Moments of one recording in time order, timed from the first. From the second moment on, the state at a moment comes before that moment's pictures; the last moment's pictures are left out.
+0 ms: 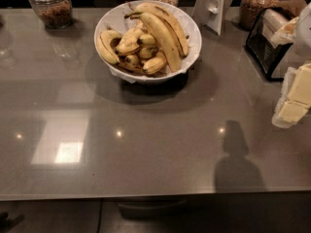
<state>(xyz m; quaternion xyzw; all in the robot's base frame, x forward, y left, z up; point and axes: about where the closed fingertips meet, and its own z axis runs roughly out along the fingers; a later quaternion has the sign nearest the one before) 0.438 -0.217 0.976 -0.60 0.78 -0.03 0.16</state>
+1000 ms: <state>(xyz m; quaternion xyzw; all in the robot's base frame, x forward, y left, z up) 0.468 -0.195 0.980 -0.61 0.76 0.01 0.23</state>
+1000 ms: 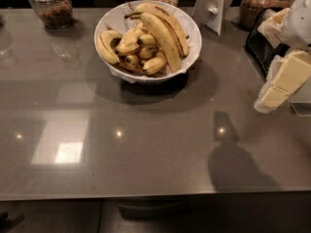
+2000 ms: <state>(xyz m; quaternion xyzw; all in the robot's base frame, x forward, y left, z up) 0.570 -0.103 0.992 -0.53 0.73 0.20 0.38</state>
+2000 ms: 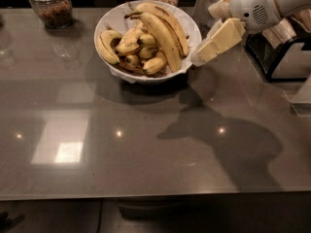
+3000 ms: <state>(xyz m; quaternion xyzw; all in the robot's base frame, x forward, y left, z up) 0.636 -0.047 0.946 -0.48 0.75 0.28 0.36</state>
